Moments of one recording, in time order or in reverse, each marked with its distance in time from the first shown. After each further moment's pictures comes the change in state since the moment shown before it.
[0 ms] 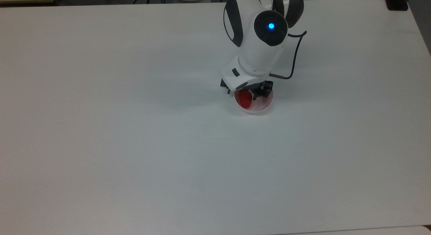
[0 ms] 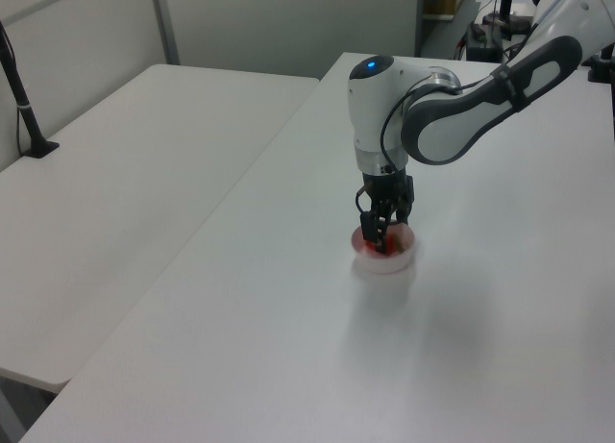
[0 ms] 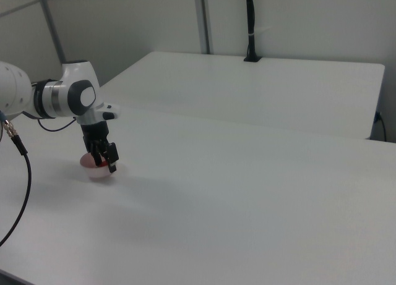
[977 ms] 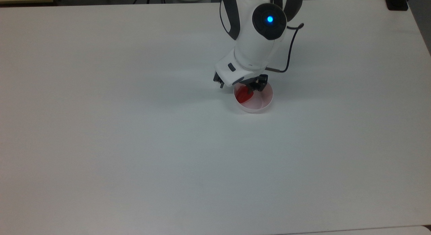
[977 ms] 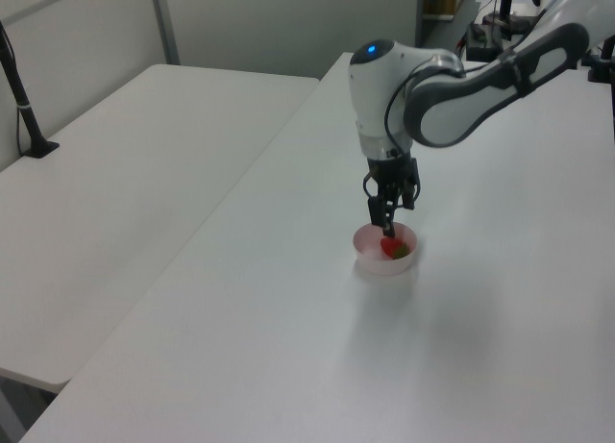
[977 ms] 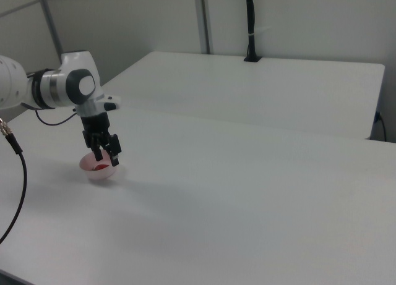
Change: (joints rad) arm -0.018 -0.048 -0.001 0.014 -0.035 -0.099 -0.066
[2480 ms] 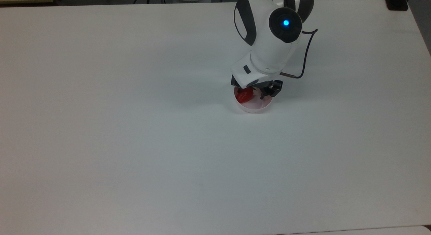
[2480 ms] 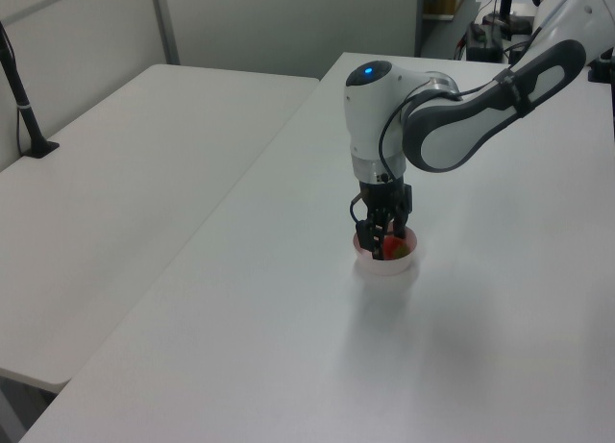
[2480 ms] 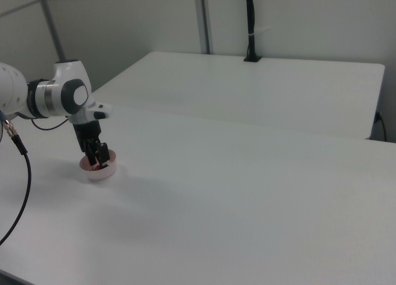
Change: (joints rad) arm 0.024 0.058 0.042 0.003 0.013 0.091 0.160
